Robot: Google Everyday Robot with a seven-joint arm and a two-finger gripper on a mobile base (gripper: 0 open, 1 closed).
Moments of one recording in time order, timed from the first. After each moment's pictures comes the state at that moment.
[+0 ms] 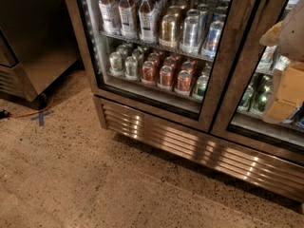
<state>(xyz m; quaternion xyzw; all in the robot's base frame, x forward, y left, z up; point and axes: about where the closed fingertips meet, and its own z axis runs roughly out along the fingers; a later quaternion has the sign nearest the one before) 0.438 -0.217 0.976 -0.60 0.78 -0.03 0.16</state>
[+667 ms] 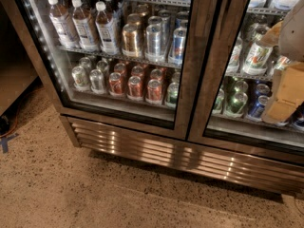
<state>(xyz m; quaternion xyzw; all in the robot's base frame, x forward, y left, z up) 0.438 -0.217 0.976 -0.60 0.78 -0.03 0.16</state>
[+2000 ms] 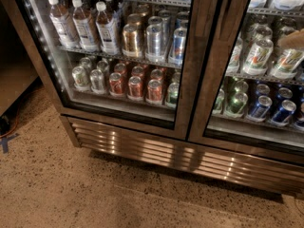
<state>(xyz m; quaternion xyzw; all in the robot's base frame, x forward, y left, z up) 0.458 -0.269 0.972 -0.61 0.72 0.16 0.29</state>
